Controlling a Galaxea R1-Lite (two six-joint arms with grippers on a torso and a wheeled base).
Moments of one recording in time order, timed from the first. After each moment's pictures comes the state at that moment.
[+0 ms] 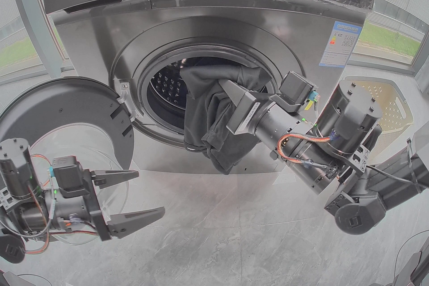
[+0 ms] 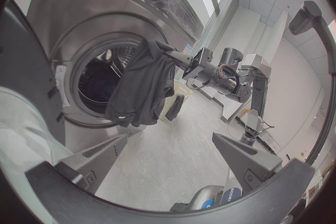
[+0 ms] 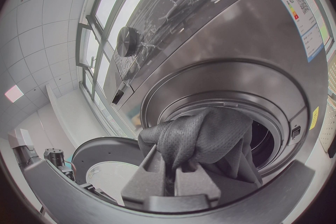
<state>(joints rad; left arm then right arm) -0.37 1.33 -0.30 -0.83 -0.59 -0.03 0.84 1.90 -0.92 -1.30 -0.15 0.32</state>
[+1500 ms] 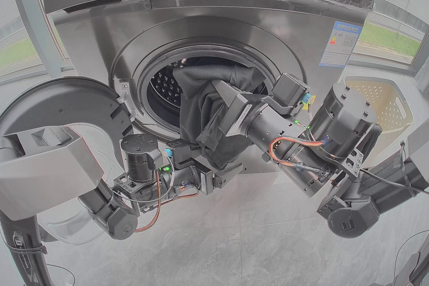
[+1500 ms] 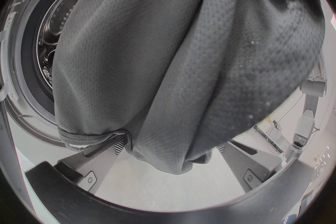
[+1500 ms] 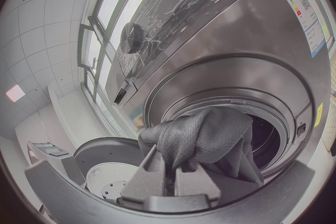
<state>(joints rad) -0.57 2.14 -0.74 -1.31 -0.30 -0.10 0.86 1.93 -0.94 -1.33 -0.16 0.31</state>
